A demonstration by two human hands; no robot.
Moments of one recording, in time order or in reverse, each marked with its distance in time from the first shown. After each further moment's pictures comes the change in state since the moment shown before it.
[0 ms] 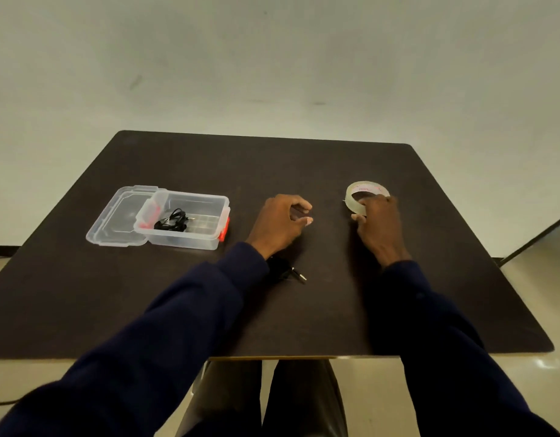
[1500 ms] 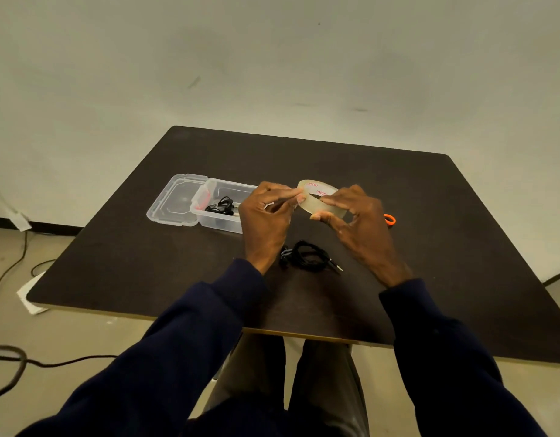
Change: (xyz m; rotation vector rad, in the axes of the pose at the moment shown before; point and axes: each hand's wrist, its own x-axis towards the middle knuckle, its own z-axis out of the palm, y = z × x) left_hand -0.071 -0.017 -0.055 -0.376 0.656 0.158; right_hand -0.067 -0.120 -0.029 0.600 0.169 -0.568
